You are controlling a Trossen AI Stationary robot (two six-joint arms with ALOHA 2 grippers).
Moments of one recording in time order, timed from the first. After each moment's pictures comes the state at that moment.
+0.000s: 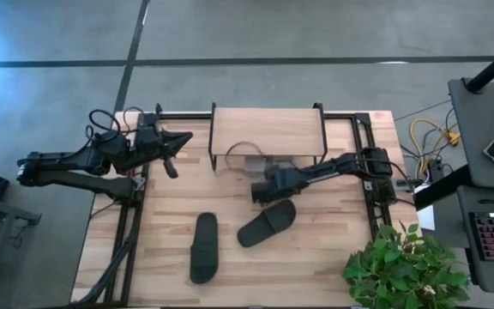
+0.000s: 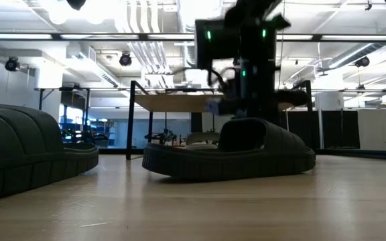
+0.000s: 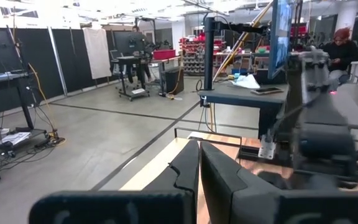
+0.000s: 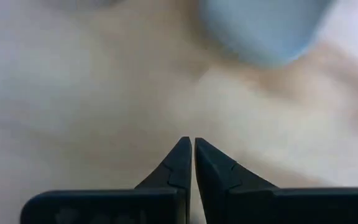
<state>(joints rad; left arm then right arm) 0.00 0.66 0.79 -0.06 -0.45 0.06 0.08 2.01 1.45 -1.02 0.30 1.20</state>
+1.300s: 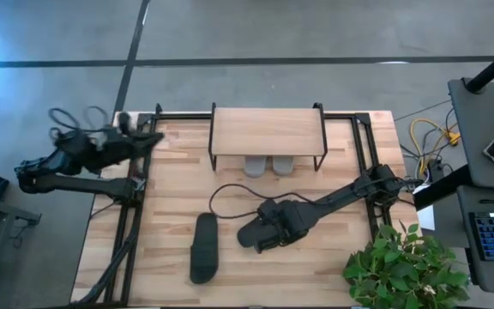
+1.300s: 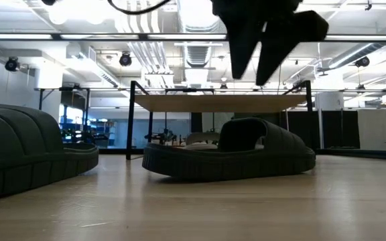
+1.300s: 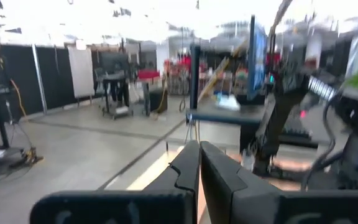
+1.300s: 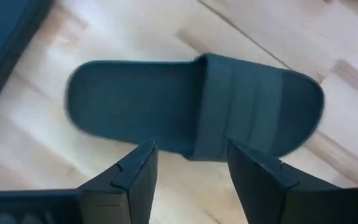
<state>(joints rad) 0.00 0.41 0.78 -0.28 -0.37 0.06 0.40 2.02 1.79 -1.18 0.28 1.28</state>
